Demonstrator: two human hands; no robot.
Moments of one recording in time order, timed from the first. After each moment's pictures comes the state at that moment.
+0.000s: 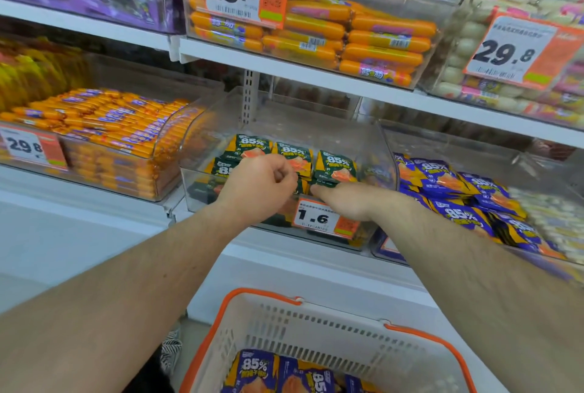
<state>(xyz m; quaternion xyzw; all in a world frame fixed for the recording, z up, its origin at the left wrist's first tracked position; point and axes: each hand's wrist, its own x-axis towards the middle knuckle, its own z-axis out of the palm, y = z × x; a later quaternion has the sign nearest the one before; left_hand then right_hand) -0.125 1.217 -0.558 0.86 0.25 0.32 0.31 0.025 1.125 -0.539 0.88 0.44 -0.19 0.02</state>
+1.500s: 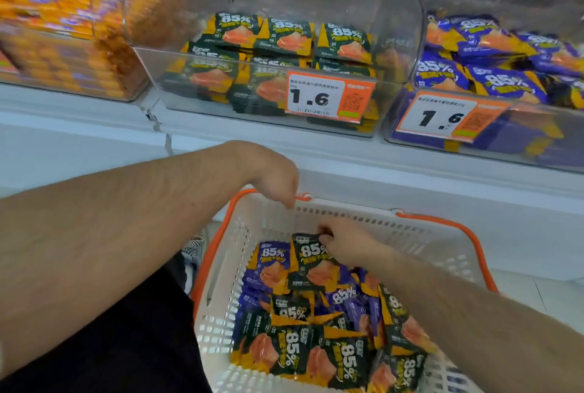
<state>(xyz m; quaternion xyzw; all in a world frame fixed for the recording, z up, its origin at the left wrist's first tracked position) -0.099 1.181 -0.643 0.92 0.12 -0.37 0.09 -0.009 1.020 -0.786 0.83 0.44 -0.31 -0.12</state>
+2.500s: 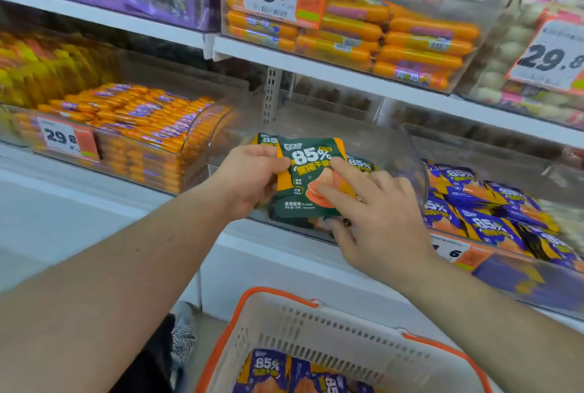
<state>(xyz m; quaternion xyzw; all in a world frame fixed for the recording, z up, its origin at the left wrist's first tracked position) -0.149 1.244 -0.549 0.57 0.29 0.29 0.71 -0.022 1.078 -0.561 0.66 0.66 0.34 -0.14</state>
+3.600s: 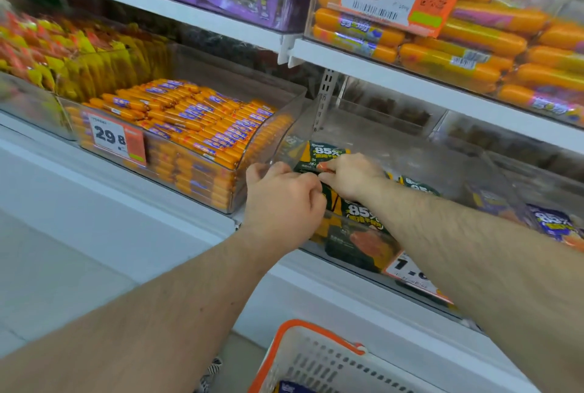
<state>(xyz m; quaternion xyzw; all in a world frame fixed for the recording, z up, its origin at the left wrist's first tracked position) -0.158 1.298 -0.601 0.85 0.35 0.39 0.07 0.024 1.312 -0.576 0.84 0.54 0.03 0.04</state>
